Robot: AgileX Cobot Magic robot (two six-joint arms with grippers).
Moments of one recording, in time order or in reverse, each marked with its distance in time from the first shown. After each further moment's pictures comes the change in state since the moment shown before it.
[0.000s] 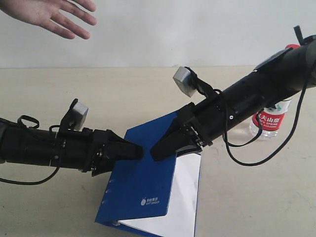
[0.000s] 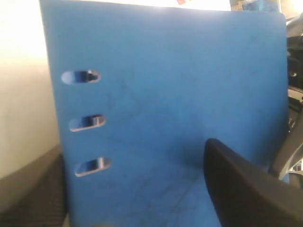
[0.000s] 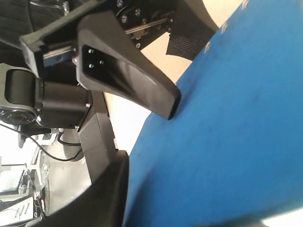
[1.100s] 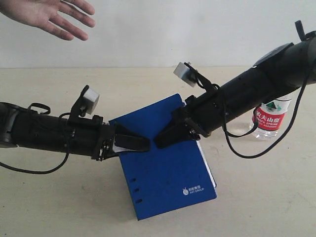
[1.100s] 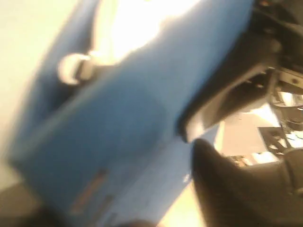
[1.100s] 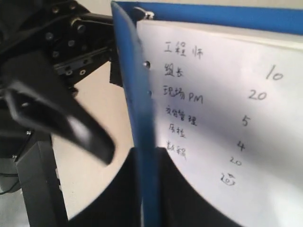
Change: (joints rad) left arm -0.029 0.005 -0.113 0.048 0.010 0.074; right arm 0.004 -0.010 -0.012 -0.032 -0.207 -0.048
